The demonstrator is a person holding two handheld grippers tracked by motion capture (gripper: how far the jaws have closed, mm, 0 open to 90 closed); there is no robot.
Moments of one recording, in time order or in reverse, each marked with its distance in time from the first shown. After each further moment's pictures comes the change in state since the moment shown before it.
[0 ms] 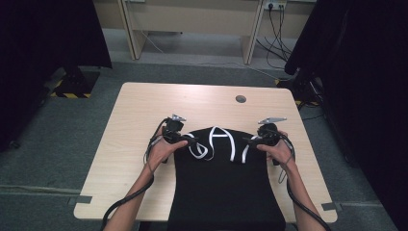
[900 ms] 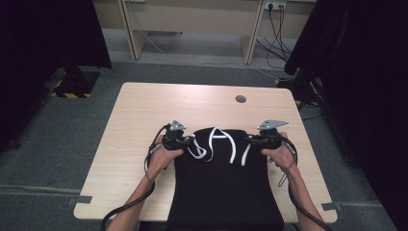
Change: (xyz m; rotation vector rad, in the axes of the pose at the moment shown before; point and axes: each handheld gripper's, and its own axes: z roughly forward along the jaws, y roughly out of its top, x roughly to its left) left arm -0.021 -0.019 -0.022 -0.119 -0.074 0.120; right arm 0.024 0.000 -0.033 -0.105 0.106 -0.207
